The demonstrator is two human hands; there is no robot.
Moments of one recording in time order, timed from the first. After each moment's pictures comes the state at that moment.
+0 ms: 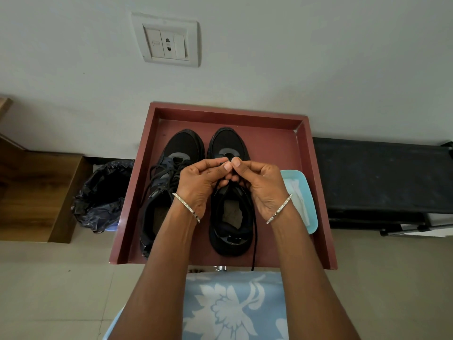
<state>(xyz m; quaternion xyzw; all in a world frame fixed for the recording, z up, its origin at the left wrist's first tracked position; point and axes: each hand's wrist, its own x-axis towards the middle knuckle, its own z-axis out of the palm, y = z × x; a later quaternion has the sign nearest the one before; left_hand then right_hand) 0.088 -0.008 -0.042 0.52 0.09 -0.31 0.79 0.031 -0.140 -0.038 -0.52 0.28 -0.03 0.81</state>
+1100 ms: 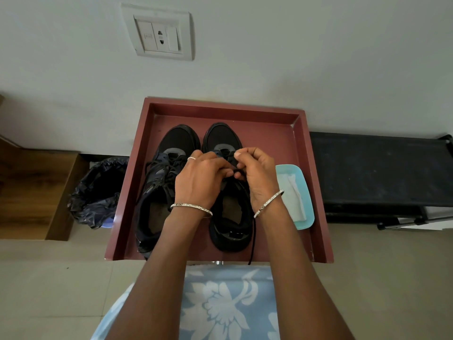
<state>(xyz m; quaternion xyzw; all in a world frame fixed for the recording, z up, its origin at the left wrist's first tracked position) 0.081 -0.012 -0.036 0.92 -0.27 -0.03 0.28 0.042 -0.134 -0.038 -0.59 0.35 -0.11 0.72</state>
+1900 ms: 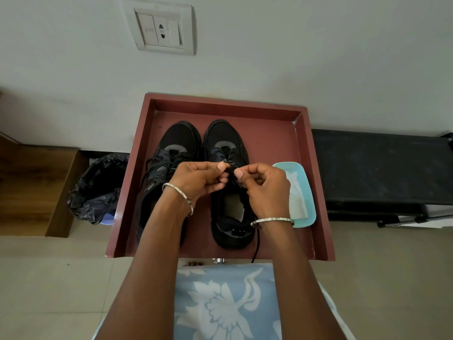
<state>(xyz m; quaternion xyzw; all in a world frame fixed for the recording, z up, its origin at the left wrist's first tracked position) 0.090 0.000 -0.040 0.61 0.06 -0.38 0.69 0.002 -0.125 -0.039 -0.78 0.31 -0.14 0.52</state>
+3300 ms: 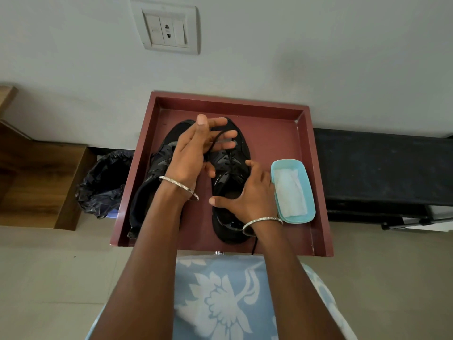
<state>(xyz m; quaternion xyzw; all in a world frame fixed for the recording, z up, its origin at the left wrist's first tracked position) 0.088 -0.001 0.004 0.65 -0.07 -0.22 0.72 -0.008 -0.111 -0.051 -0.88 0.30 0.05 0.35</state>
